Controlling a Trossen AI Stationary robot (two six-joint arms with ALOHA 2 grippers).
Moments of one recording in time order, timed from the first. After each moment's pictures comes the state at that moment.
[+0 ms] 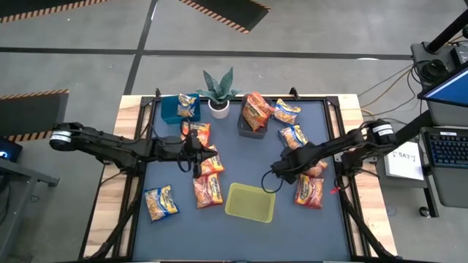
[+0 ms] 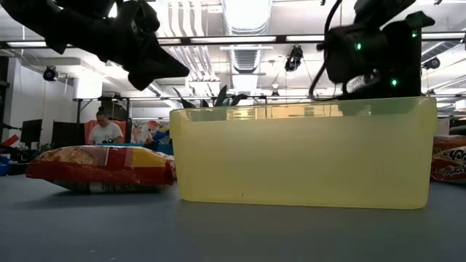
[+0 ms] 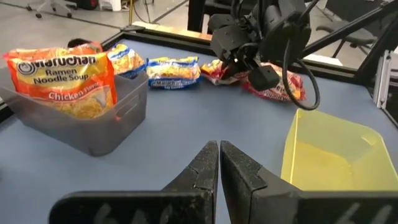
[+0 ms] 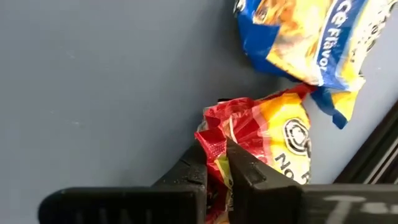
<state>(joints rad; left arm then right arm) -0.02 1.11 0.48 0.32 -0.17 -0.19 0.14 1.60 0.88 -1.04 0.28 0.90</state>
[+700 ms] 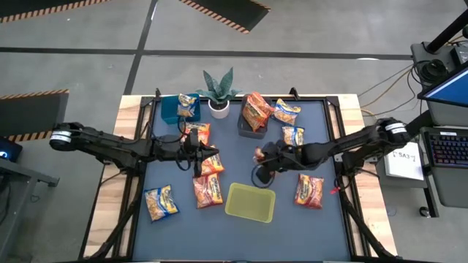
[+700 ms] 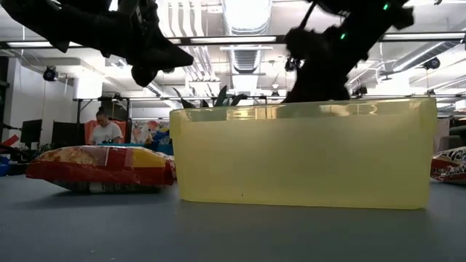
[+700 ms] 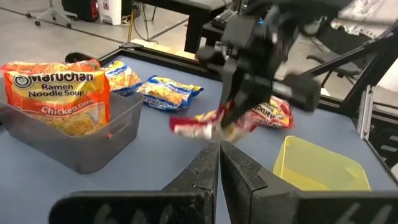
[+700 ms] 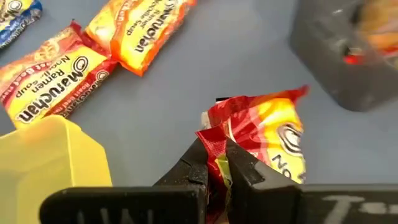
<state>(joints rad) -0.02 1.11 0.48 0.41 -0.17 -0.25 0.14 1.50 0.86 -0.19 0.35 0.64</state>
